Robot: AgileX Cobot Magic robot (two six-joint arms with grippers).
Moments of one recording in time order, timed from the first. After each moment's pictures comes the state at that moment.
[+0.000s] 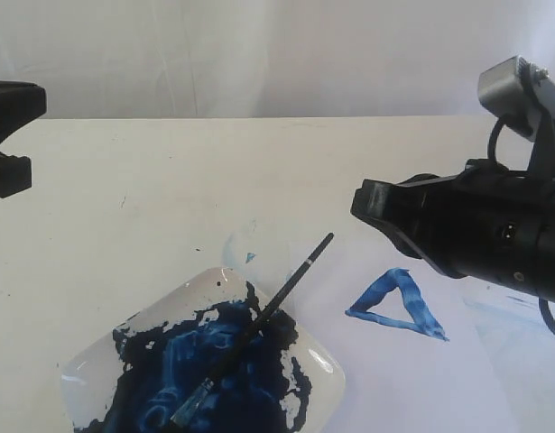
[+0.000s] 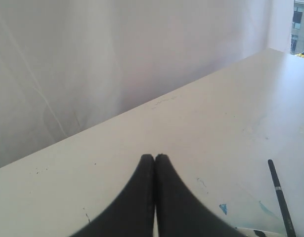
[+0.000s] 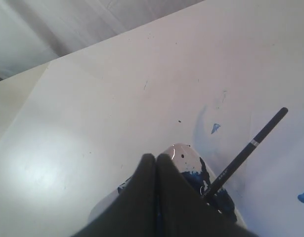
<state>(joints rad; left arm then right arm) -0.29 0.87 -0.62 1.67 -0.24 -1.49 0.74 0.99 -0.55 1.40 0.11 -0.79</state>
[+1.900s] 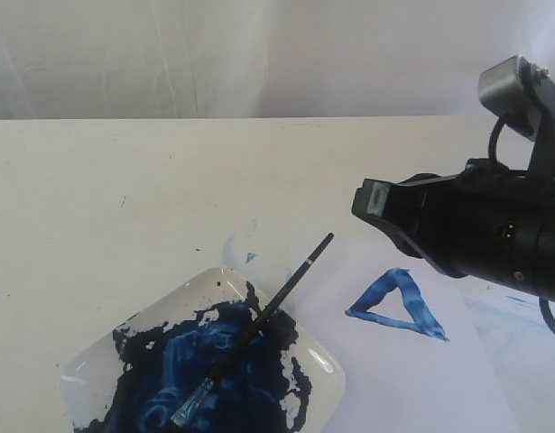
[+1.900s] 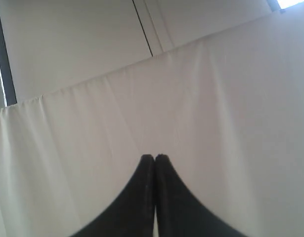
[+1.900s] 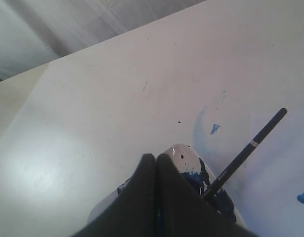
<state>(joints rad) 0.01 0.03 -0.62 1.67 -0.21 -1.47 0.74 0.99 -0.55 1.40 0.11 -0.79</state>
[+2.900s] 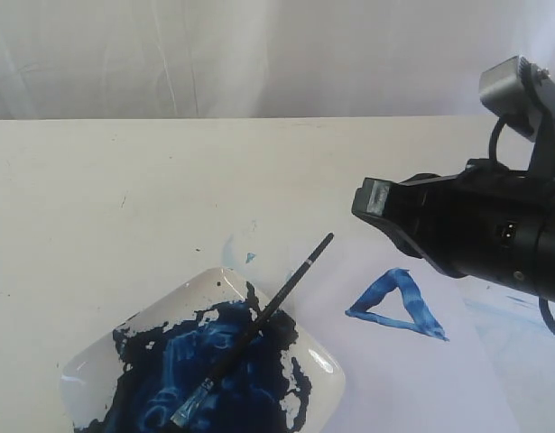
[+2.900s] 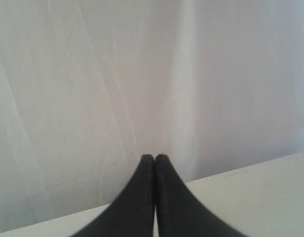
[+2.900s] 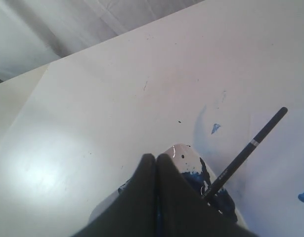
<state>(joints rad) 0.01 0.03 -0.23 1.67 -0.28 -1.59 0.74 0.99 -0.55 1.40 0.11 -0.79</state>
